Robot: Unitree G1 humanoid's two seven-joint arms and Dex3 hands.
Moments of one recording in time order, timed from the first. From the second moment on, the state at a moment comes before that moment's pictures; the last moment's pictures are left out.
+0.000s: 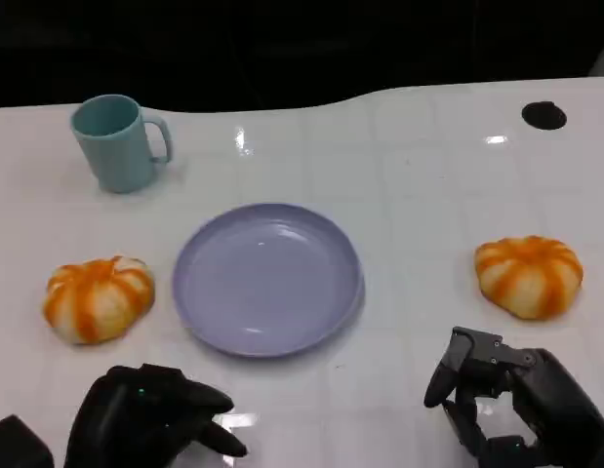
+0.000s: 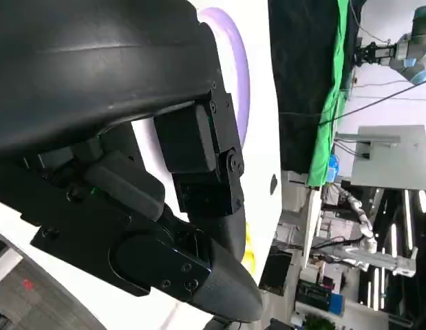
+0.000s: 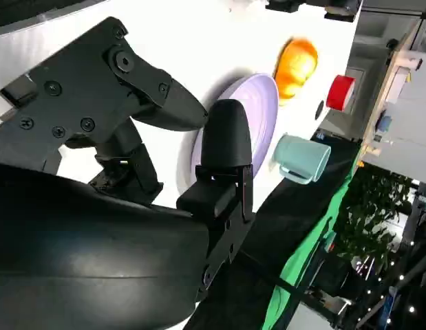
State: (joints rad) left arm 0.06 -0.03 0.11 0.45 -0.33 -0.42 -0.58; right arm 0.08 -0.17 0.12 0.22 -0.04 -0.55 0.28
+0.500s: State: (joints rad) left arm 0.06 -0.03 0.11 0.45 -0.33 -0.42 -0.58; right arm 0.08 -0.17 0.12 0.23 -0.04 -0.57 0.28
